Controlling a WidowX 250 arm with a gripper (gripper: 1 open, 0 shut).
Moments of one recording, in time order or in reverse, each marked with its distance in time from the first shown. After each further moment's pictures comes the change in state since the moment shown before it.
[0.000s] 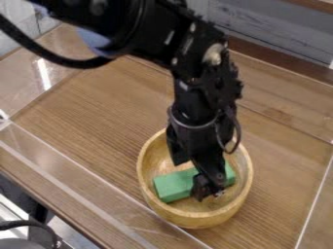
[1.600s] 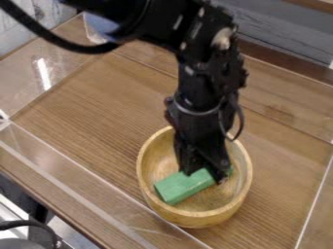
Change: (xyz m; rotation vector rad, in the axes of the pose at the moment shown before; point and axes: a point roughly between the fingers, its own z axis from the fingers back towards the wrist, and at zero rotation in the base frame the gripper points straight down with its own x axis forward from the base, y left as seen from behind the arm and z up) arm 0.003 0.010 0.017 0.026 0.045 0.092
